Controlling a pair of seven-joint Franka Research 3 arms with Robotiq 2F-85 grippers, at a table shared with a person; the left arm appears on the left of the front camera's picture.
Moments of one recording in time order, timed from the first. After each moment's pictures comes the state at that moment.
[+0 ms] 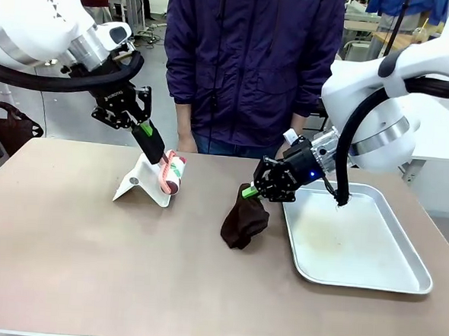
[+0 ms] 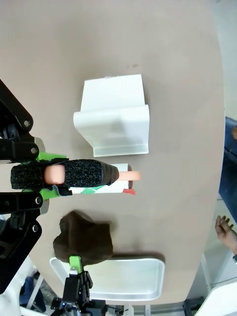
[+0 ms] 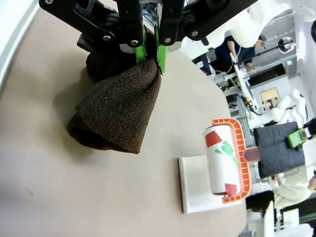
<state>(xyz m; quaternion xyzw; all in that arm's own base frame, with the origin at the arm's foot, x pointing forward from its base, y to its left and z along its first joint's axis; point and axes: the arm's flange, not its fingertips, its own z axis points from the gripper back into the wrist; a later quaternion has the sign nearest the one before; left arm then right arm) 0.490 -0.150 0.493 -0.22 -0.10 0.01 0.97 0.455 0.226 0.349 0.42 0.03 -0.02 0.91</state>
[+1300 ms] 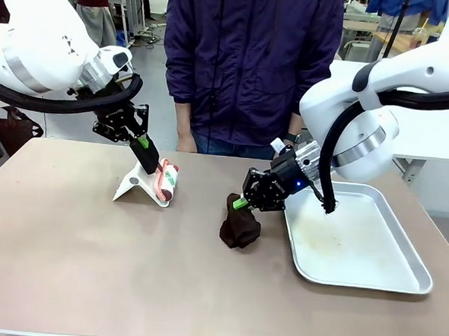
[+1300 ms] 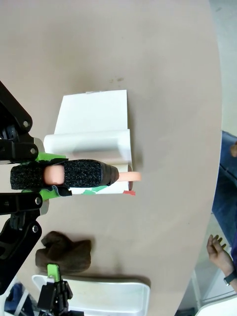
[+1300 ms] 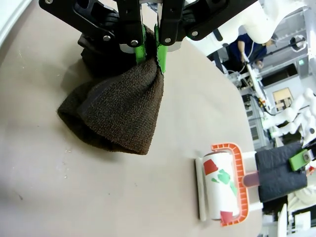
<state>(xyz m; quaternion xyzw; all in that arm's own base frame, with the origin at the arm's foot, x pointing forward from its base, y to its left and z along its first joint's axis) 0.511 -0.140 0.446 -0.20 -0.12 0.03 0.97 0.453 0.248 0.325 0.39 0.03 -0.01 0.92</state>
